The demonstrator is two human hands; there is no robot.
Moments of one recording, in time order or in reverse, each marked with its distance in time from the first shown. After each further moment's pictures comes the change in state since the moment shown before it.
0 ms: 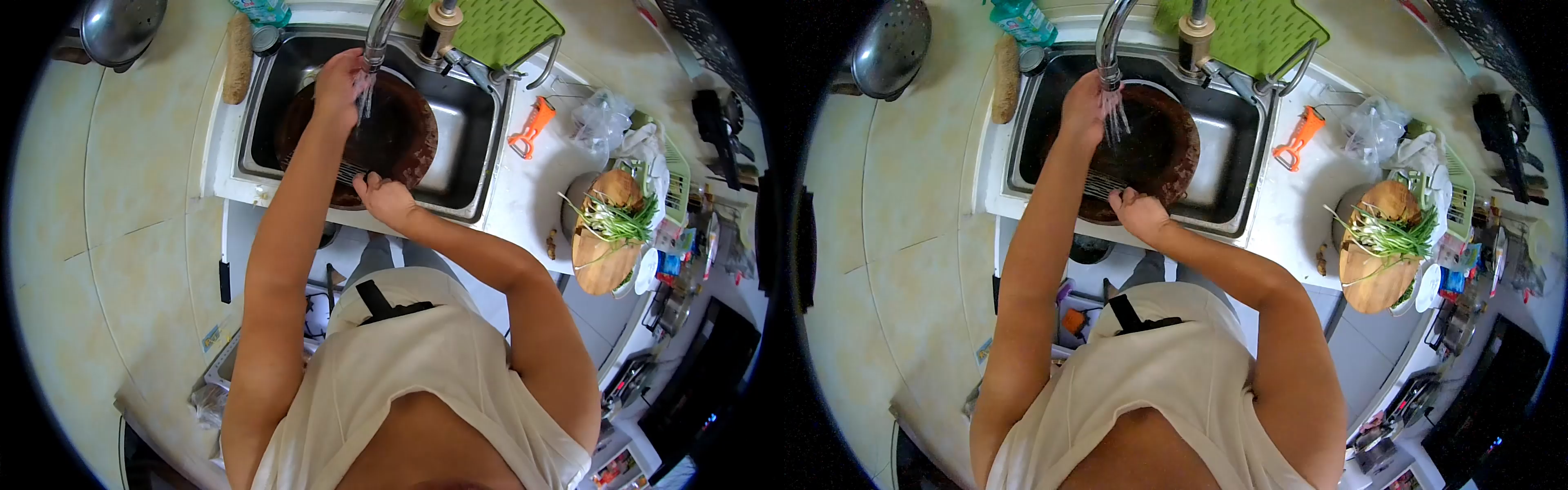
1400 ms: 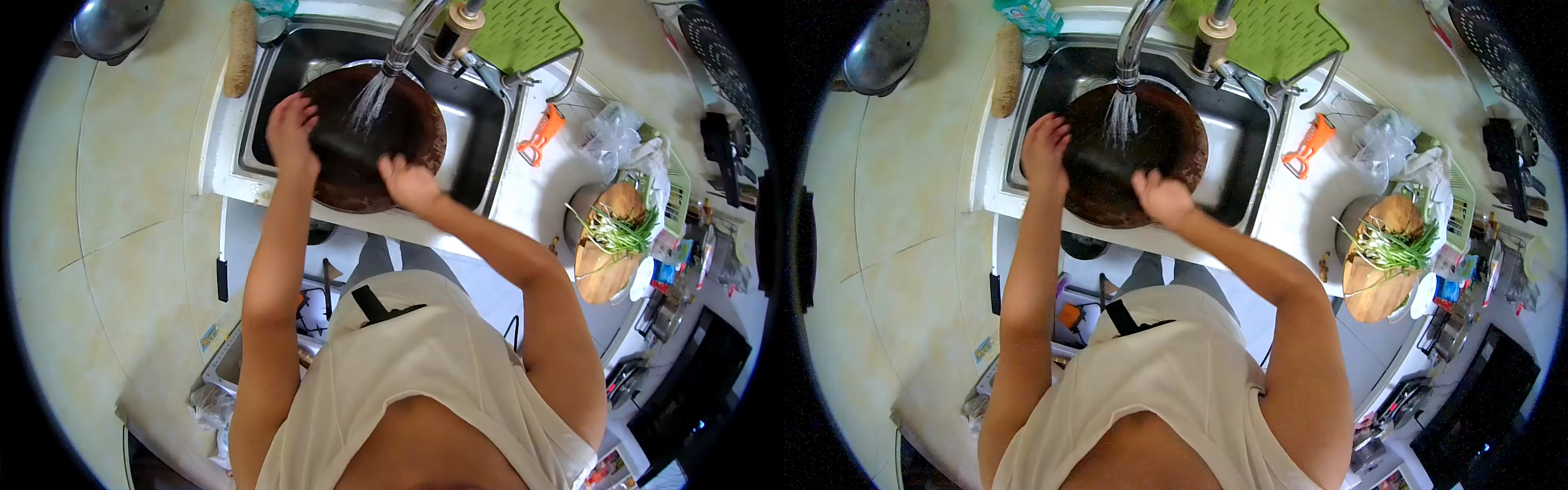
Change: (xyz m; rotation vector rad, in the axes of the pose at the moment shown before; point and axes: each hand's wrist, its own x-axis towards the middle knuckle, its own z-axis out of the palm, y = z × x) left_hand -0.048 0.006 -0.089 0.034 0.373 0.132; right_hand 0.008 0.036 -0.010 -0.096 0.004 0.016
